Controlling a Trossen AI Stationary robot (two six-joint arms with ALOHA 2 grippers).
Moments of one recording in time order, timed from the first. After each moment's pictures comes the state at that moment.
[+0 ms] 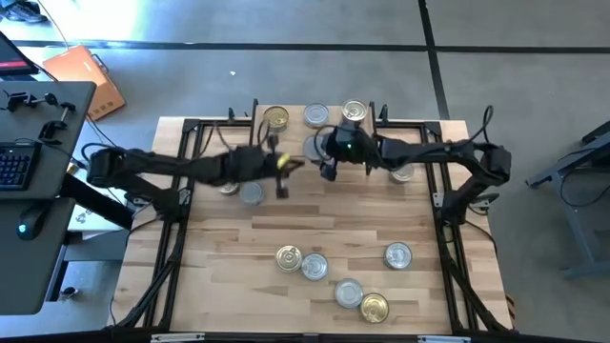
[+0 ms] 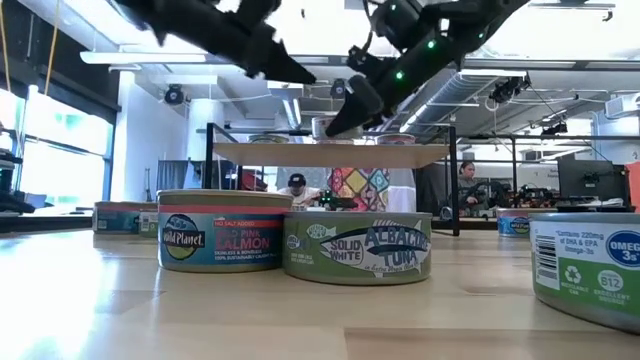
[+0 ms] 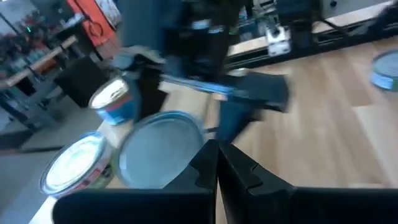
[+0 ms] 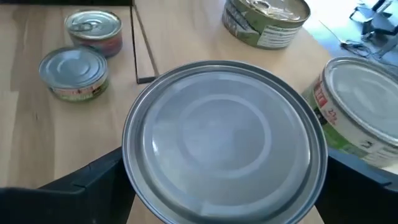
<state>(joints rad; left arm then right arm) 0.16 1.39 0.84 0.26 -0.19 0.36 -0.31 1.61 1.07 -0.02 0.13 -0.16</state>
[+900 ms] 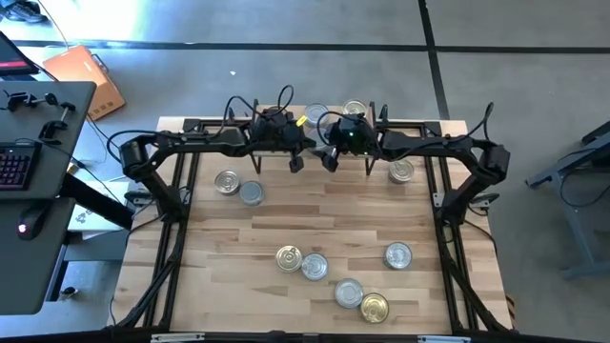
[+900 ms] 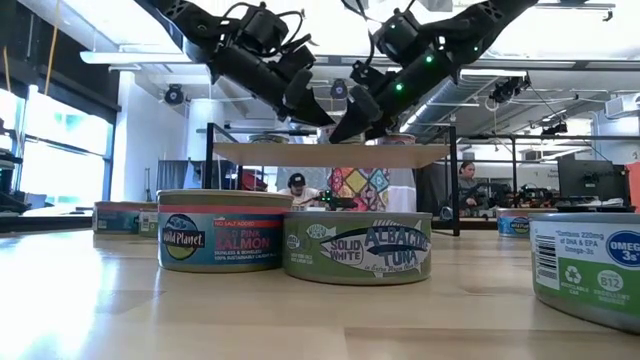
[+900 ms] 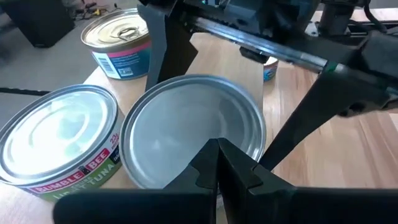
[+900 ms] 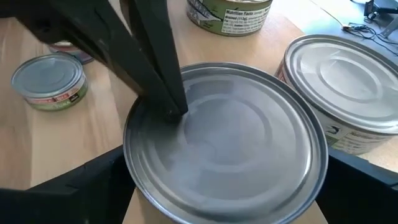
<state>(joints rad) 0.44 1.67 1.08 0.09 0.10 0.24 -0.40 1.62 1.07 -0.01 0.05 -0.12</state>
